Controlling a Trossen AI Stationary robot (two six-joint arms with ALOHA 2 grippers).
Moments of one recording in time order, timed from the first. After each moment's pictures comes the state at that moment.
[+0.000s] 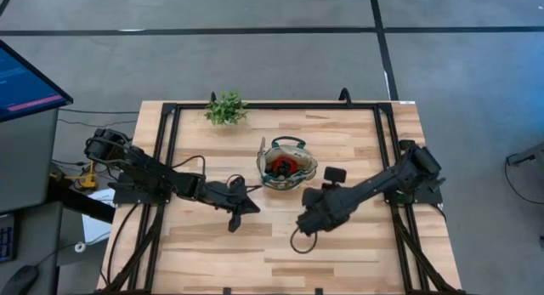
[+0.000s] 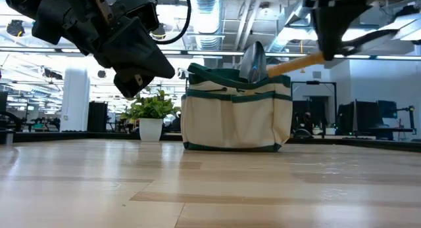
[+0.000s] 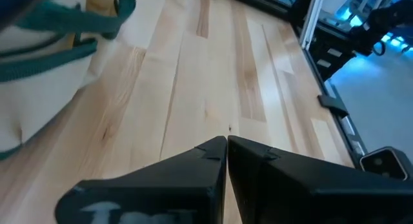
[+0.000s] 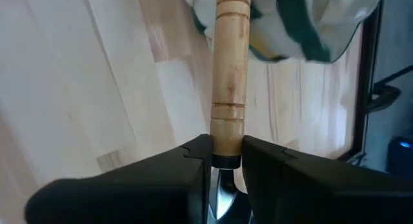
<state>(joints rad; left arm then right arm) -0.31 1.49 0.54 0.50 -0.12 -0.47 0.47 1.87 1.62 -1.56 0.45 0.69</state>
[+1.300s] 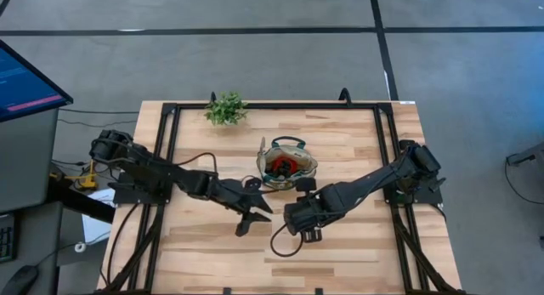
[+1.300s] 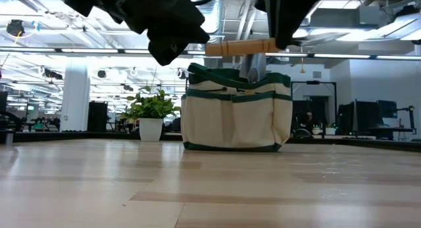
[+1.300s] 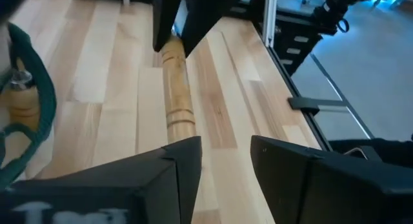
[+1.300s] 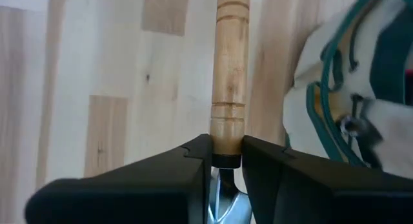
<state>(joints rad) -0.28 1.55 0.80 0.29 0.00 -0.27 0.42 1.86 1.63 -1.10 0.29 0.24</state>
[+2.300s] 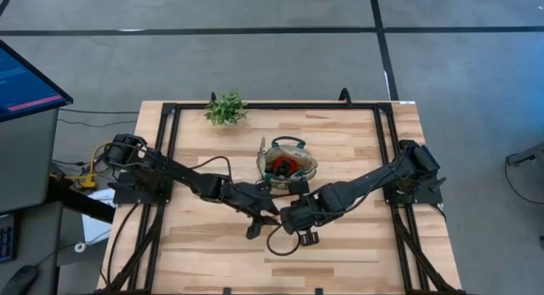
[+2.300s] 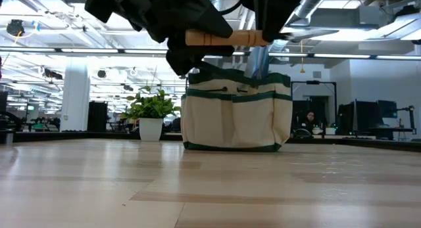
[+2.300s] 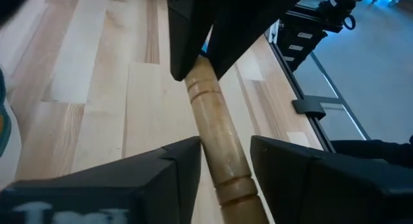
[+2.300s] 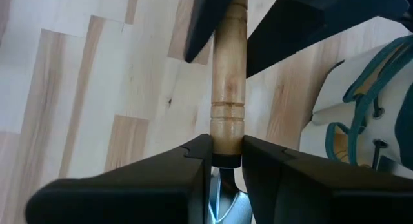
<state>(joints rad) -0.27 1.69 0.91 0.30 0.05 -0.29 0.41 1.87 1.63 -0.99 0.22 0.15</state>
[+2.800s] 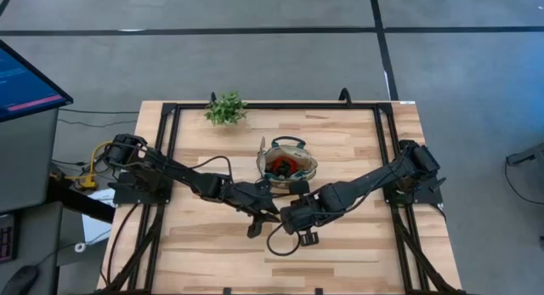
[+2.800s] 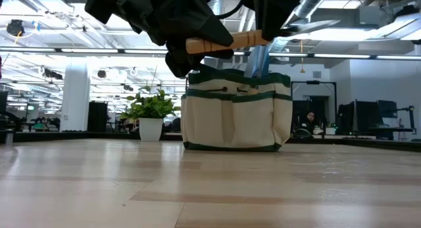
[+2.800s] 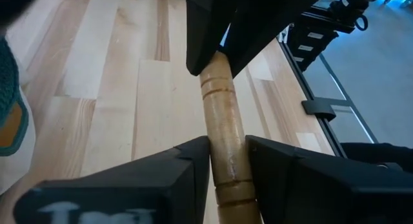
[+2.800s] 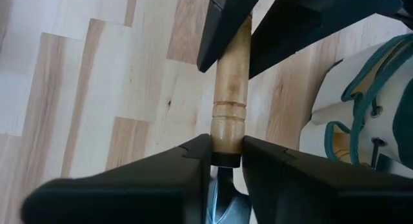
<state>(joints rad) -0.27 1.69 0.91 0.29 0.03 -0.30 0.41 1.87 1.63 -0.99 0.23 0.16</state>
